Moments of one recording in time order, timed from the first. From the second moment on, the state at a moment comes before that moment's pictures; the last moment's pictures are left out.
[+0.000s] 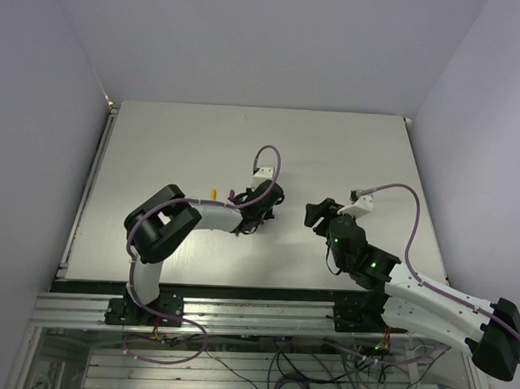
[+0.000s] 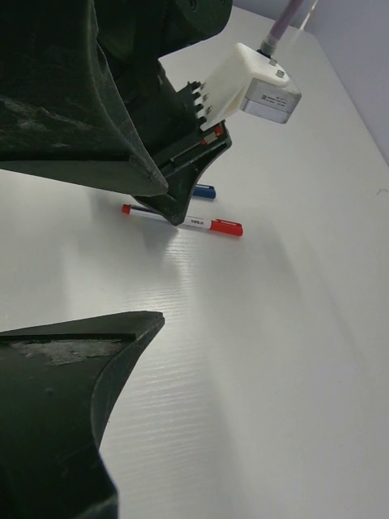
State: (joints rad) left arm -0.88 1.92 1.03 0.16 -0.45 -0.60; right arm 0.91 0.80 0.43 0.02 0.76 0.73
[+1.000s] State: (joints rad) left arm -0.88 1.39 0.82 0.01 -0.51 -0.63; right arm 0.91 0.67 0.47 -0.25 0.93 0.86
